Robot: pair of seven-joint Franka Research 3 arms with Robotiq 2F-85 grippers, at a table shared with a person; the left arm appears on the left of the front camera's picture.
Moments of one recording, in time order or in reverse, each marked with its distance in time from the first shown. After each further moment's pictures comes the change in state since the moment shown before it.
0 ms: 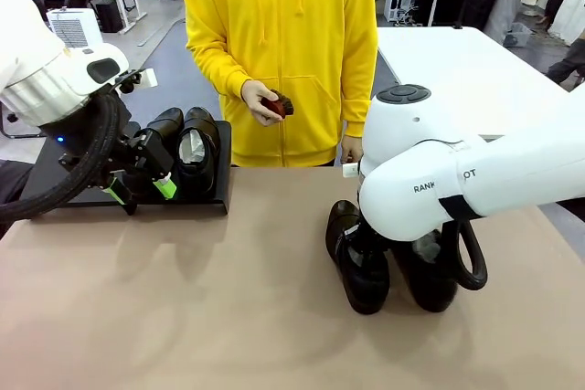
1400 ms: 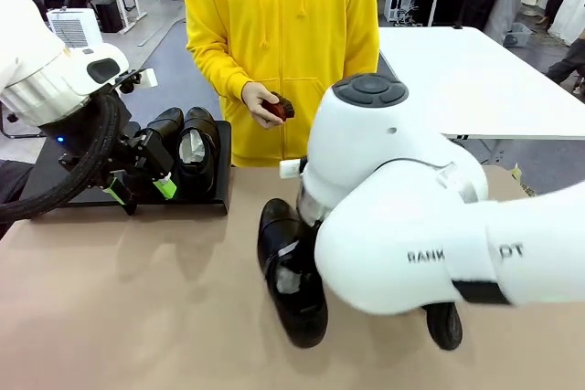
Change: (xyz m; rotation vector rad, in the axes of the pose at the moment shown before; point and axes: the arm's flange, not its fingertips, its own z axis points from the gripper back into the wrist) left arm 0.000 0.000 0.000 0.000 0.000 0.000; right arm -0.104 0.125 0.080 0.119 -0.141 0.122
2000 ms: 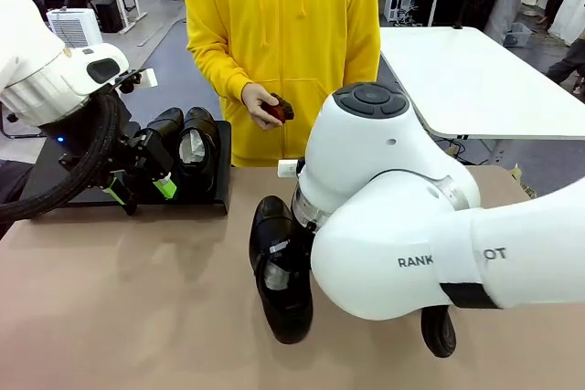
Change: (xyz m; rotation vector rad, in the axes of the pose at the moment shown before) left arm 0.000 0.000 0.000 0.000 0.000 0.000; right arm 0.016 -0.003 -0.016 0.080 -0.061 -0.111
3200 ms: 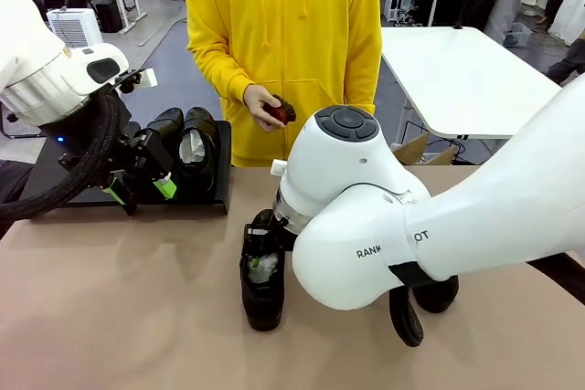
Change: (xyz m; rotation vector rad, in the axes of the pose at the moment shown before) left arm 0.000 0.000 0.000 0.000 0.000 0.000; right arm 0.028 0.014 -0.040 0.056 -0.026 -0.143
